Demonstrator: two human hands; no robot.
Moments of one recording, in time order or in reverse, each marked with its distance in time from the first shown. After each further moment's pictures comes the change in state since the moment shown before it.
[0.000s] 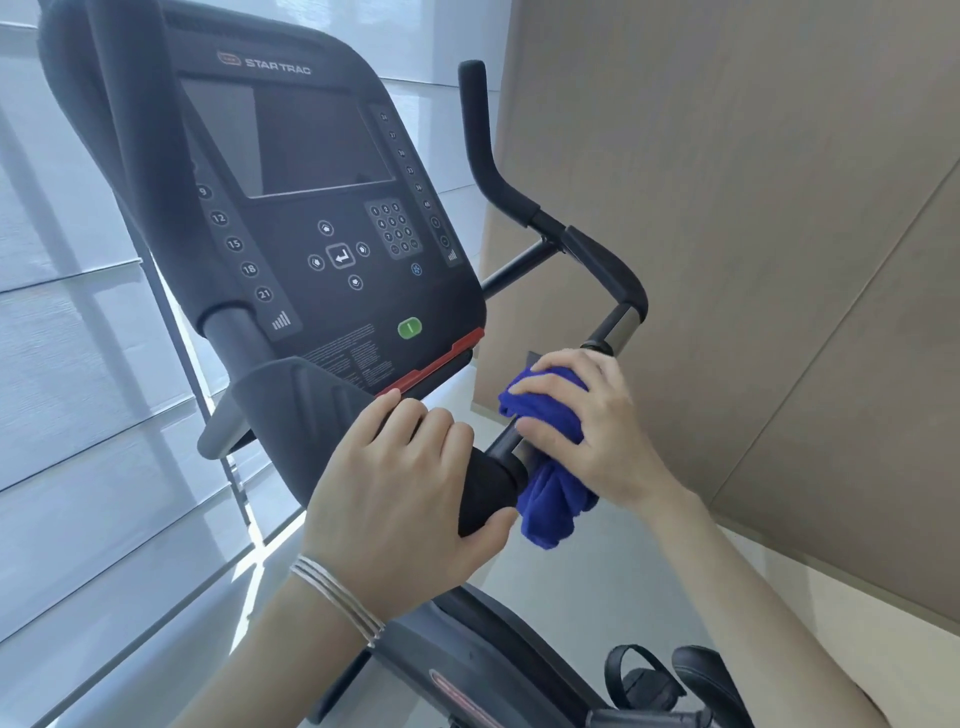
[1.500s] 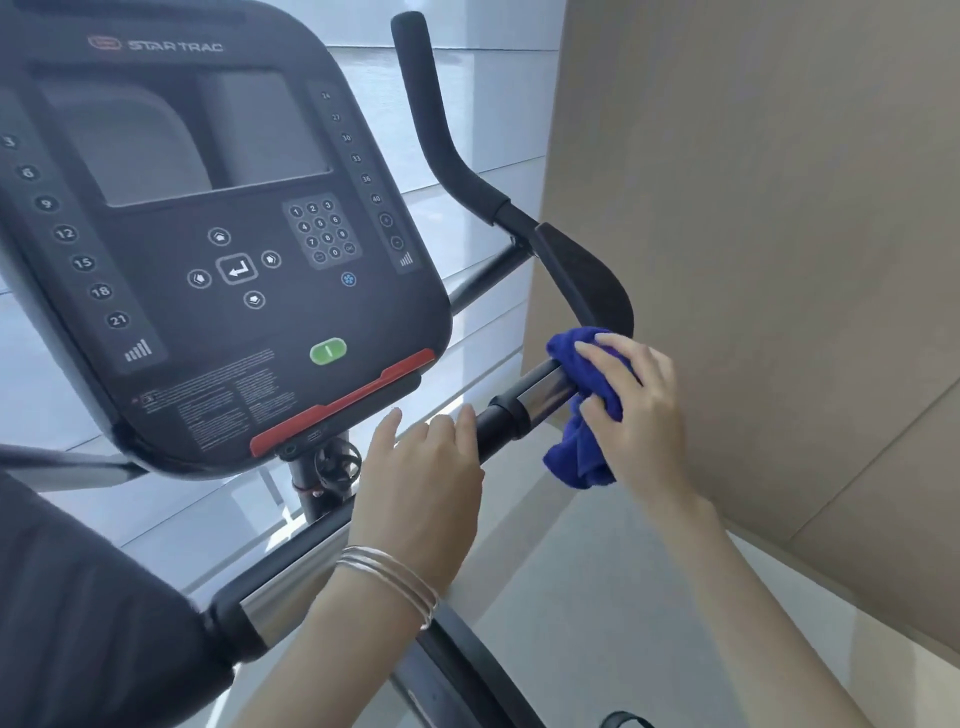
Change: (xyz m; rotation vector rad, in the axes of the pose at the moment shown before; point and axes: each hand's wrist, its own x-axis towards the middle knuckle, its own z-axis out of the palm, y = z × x) left_hand 0.155 0.108 0.072 0.115 -0.271 -0.310; right_hand 0.066 0.199 -0.011 0.038 0.299 0.017
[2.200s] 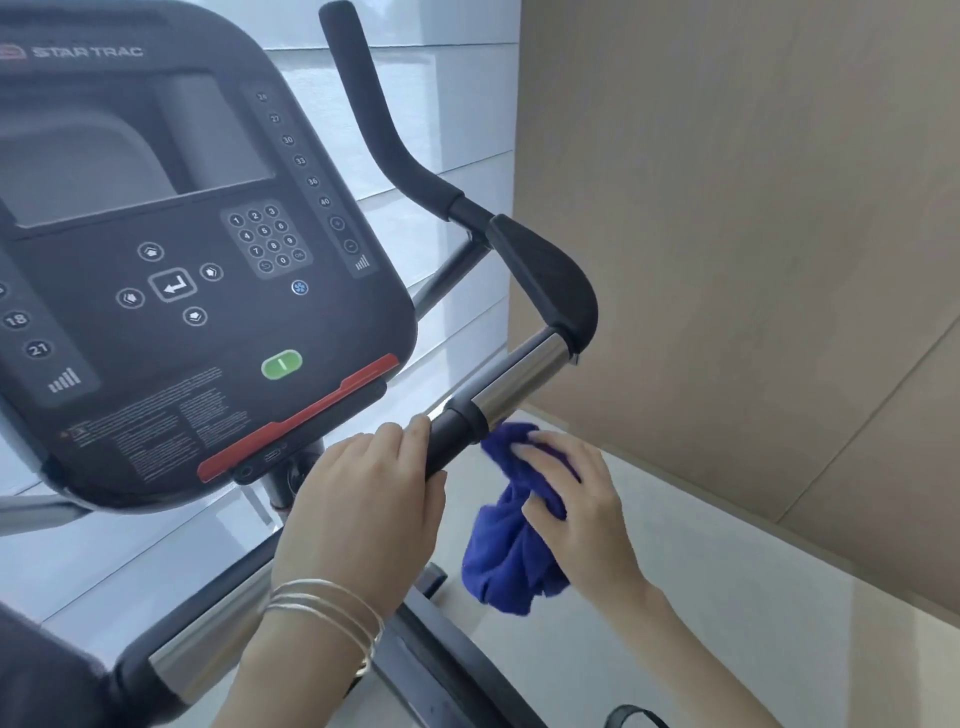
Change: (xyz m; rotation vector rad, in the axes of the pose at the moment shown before) left_hand 0.001 0.001 0.006 -0.131 0.163 0.017; right_hand -0.081 0.010 0.030 0.243 -0.085 0.020
